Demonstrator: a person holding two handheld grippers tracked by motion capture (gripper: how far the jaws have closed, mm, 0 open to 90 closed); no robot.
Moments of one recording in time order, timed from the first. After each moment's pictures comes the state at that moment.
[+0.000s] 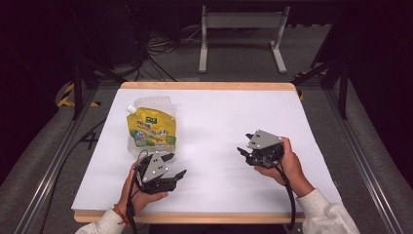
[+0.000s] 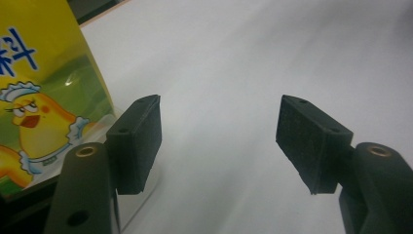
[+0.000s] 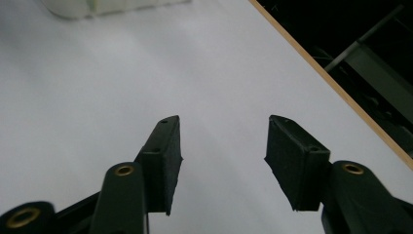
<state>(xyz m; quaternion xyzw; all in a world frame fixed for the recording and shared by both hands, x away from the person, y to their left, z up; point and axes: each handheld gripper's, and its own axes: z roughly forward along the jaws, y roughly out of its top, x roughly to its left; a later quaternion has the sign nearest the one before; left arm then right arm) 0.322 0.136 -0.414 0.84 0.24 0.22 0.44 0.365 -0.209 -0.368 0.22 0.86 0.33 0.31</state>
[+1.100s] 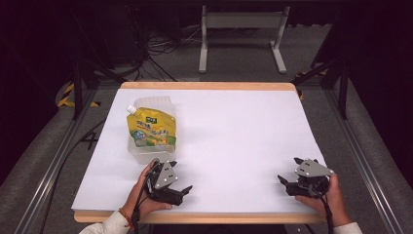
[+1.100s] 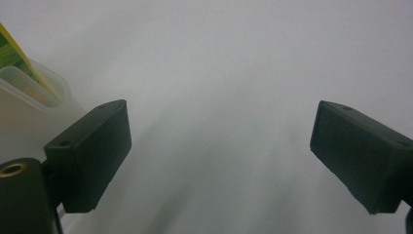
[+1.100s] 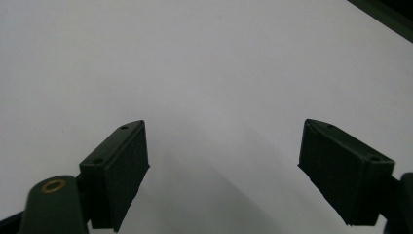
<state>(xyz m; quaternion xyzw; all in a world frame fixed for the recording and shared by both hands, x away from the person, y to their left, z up) 0.319 0.122 -0.446 0.87 0.22 0.19 0.41 0.307 -0.332 -0.432 0.33 0.83 0.32 0.31</state>
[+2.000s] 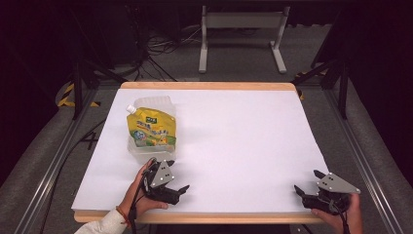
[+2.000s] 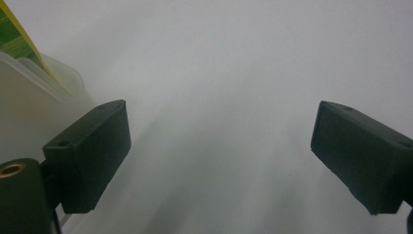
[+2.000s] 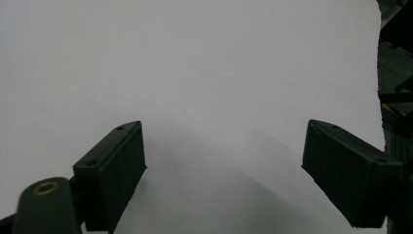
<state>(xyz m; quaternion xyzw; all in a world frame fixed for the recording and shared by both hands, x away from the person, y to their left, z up) 0.323 0.131 -0.448 0.86 0.22 0.18 0.41 0.268 -0.372 -0.444 0.40 0.79 0.33 0.32</state>
